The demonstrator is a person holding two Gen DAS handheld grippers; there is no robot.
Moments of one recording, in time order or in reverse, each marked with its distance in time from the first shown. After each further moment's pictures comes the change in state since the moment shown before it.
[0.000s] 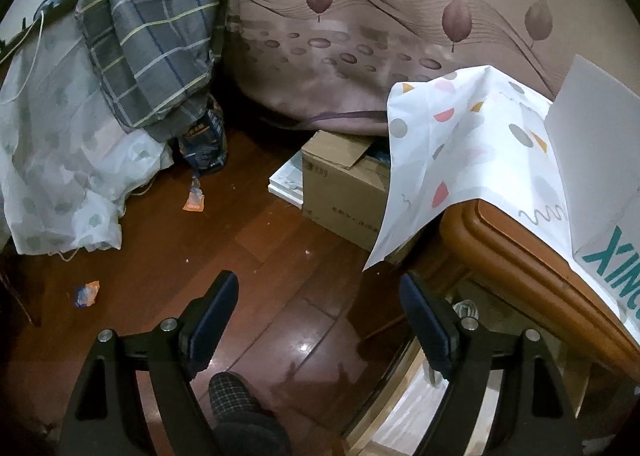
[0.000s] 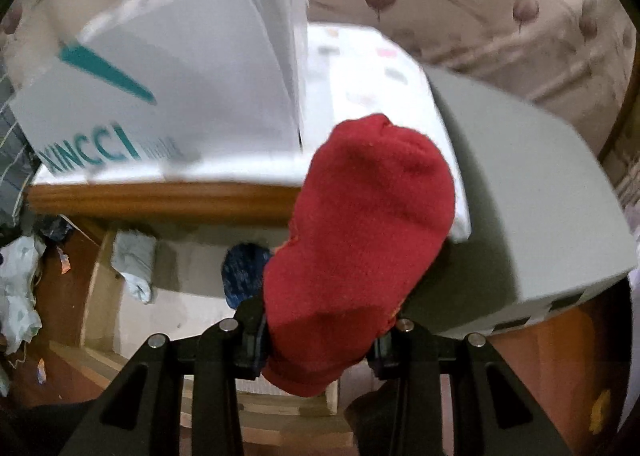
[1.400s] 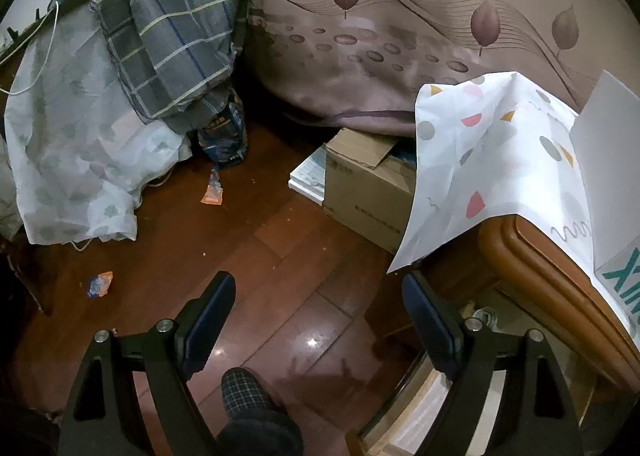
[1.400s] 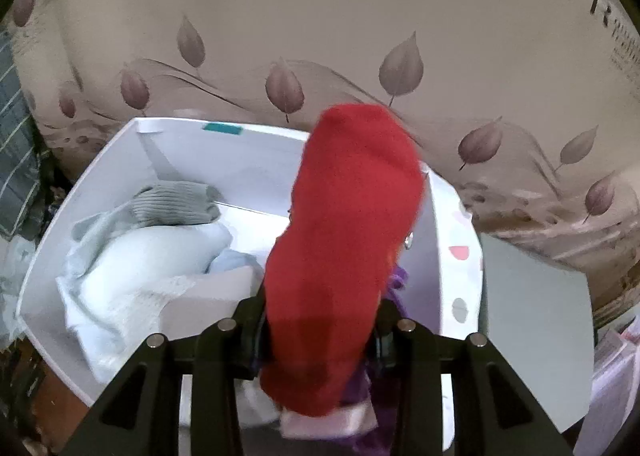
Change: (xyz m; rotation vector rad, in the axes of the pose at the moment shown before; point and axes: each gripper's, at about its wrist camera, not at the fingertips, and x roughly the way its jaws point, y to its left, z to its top) left arm 0.004 0.019 0.006 -0.043 0.022 0.060; right arm 0.018 0.101 0.221 -0.196 -0.015 -0.007
